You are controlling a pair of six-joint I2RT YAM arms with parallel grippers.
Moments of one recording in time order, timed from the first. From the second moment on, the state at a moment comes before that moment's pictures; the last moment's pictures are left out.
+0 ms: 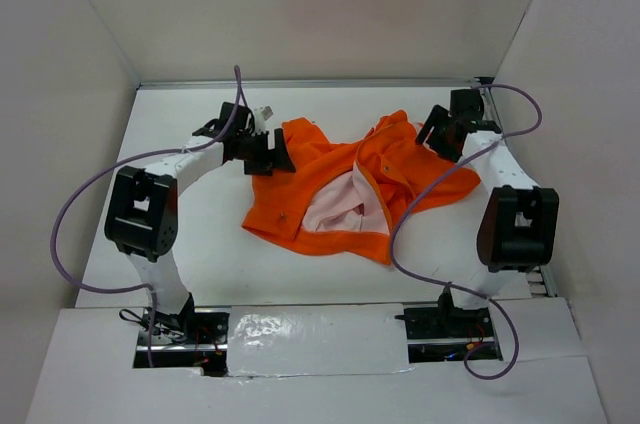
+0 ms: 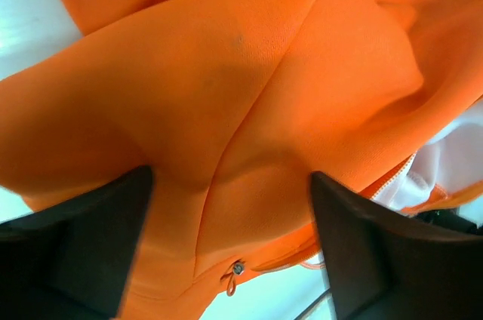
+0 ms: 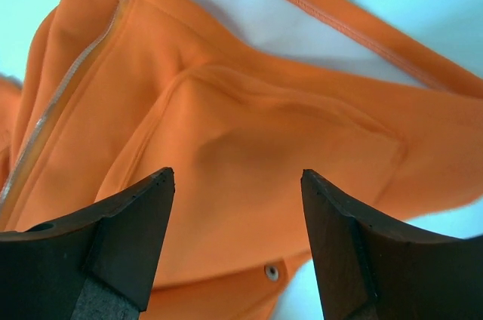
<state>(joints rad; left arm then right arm) -0.25 1.80 1.28 -0.39 0.48 -0.37 -0.05 1.60 1.25 -0.50 -0.01 0.49</state>
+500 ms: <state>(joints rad) -0.26 1.73 1.11 -0.32 0.62 -0.37 0.00 1.70 1.16 -0.46 0.02 0.49</state>
